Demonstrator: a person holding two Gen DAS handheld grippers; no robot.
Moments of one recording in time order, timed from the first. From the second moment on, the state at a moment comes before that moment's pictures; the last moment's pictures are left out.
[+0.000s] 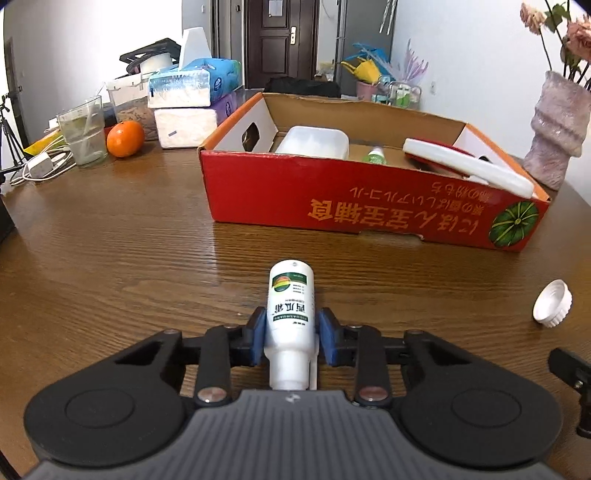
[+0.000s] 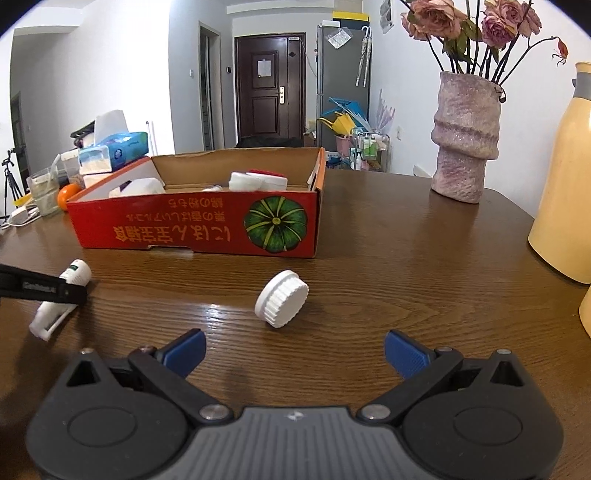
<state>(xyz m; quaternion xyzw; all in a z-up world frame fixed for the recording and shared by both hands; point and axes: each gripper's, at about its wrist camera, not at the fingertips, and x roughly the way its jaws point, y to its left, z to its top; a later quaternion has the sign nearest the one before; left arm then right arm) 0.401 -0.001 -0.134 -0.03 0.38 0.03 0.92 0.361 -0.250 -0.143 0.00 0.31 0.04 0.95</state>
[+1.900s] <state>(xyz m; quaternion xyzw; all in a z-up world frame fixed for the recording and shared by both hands) 0.375 0.000 -0.064 -0.04 0.30 -0.01 0.95 0.366 -0.215 -0.088 0.02 0.20 0.09 0.97</state>
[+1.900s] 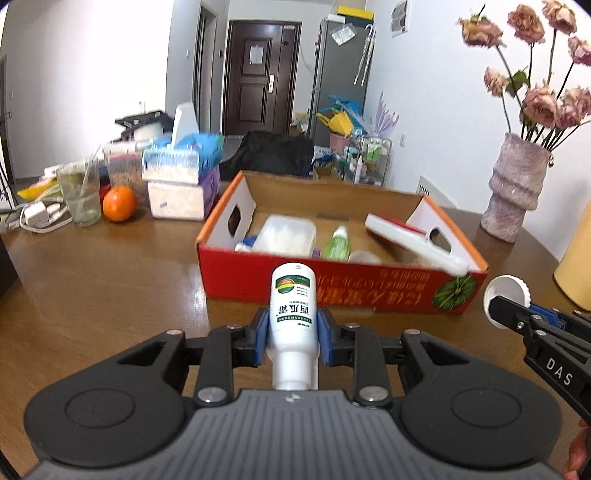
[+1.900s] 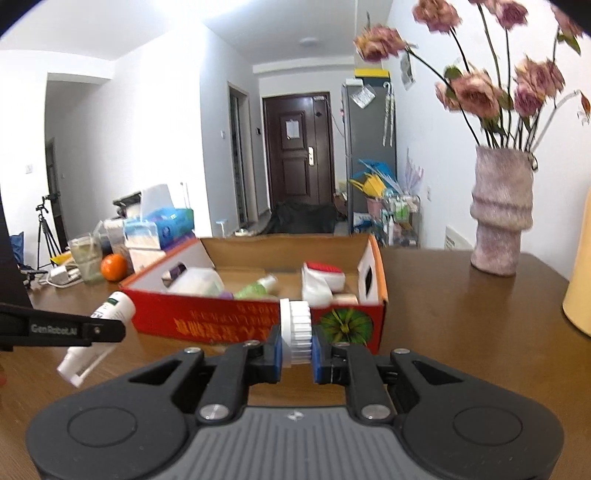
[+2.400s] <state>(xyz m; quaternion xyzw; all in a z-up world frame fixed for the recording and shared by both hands) 0.408 -0.007 -0.023 -0.05 0.26 0.00 0.97 0.398 -0.194 -0.048 0.03 0.16 0.11 0.98</state>
